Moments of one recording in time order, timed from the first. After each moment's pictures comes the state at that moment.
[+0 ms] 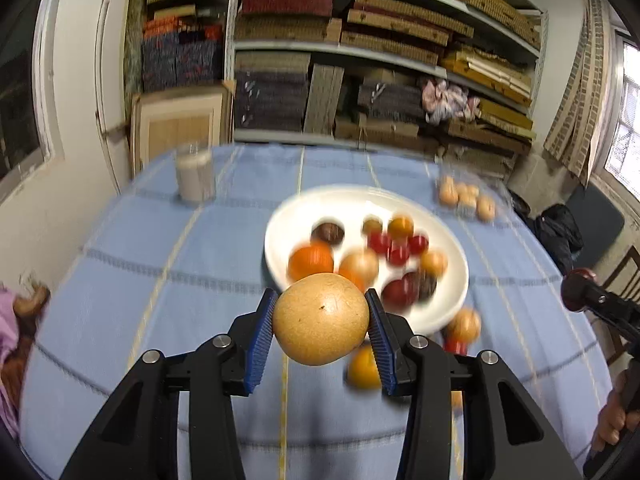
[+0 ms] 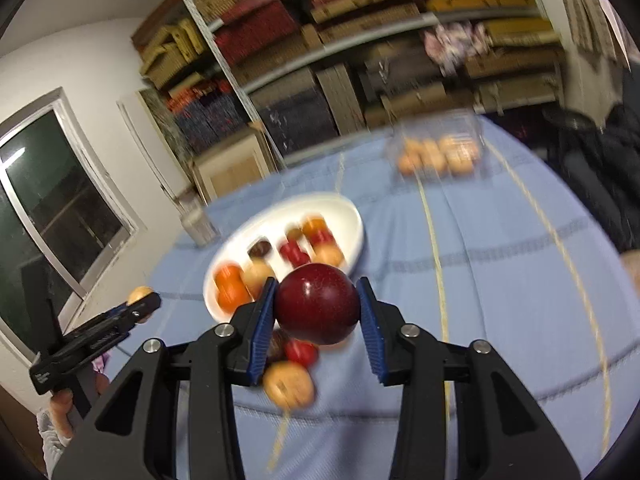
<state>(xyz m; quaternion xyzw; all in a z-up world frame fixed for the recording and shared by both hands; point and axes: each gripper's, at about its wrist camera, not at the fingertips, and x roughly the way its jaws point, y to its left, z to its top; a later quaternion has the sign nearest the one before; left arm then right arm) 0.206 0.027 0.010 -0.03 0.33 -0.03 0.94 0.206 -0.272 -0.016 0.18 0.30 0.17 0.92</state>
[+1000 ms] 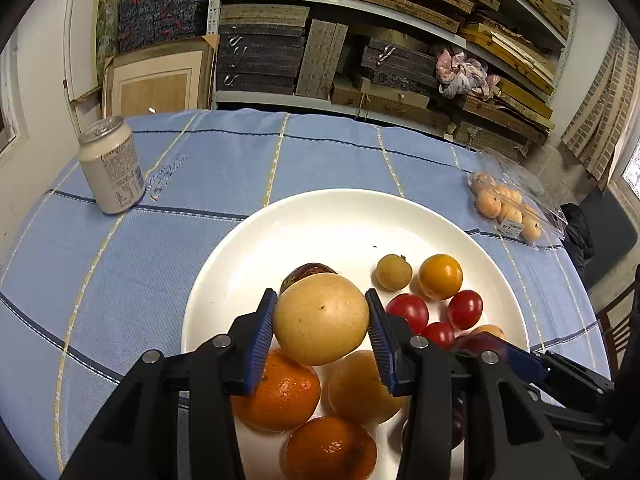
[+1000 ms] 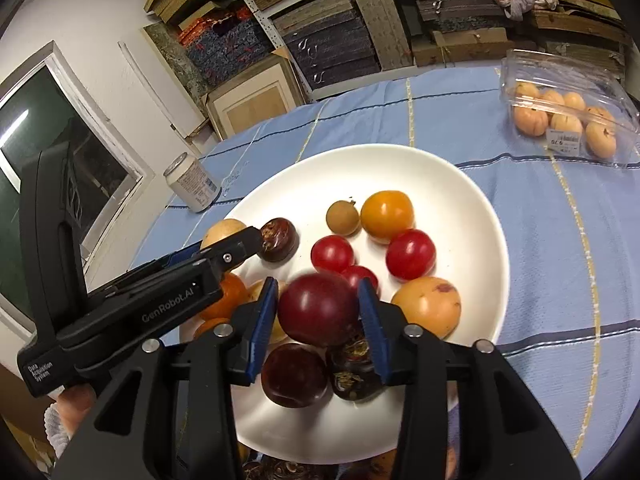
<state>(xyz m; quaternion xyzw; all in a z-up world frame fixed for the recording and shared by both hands) 0.371 0.014 -0.055 -0.07 0.41 -0.05 0.91 0.370 -0.156 -0.084 0.15 0.41 0.24 0.87</state>
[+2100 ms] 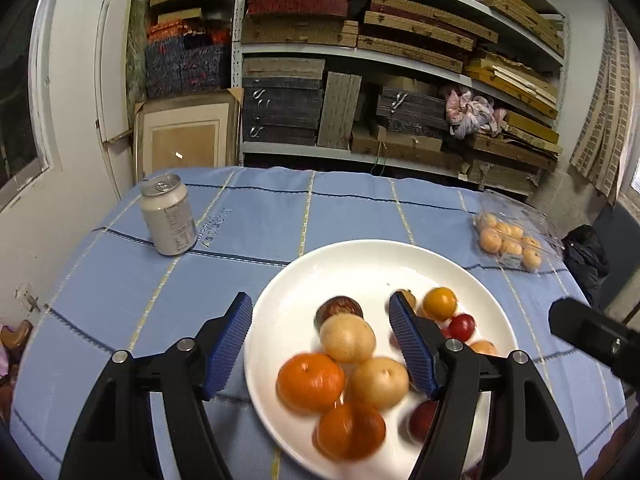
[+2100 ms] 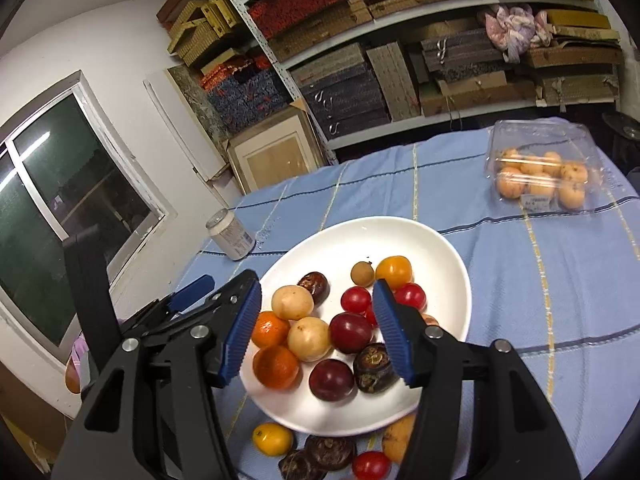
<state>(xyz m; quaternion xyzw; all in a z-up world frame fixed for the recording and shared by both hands) 0.319 0.017 -0.008 -0.04 0.32 0.00 0.95 0.320 -0.191 -0.006 0.17 0.32 0.25 0.90</state>
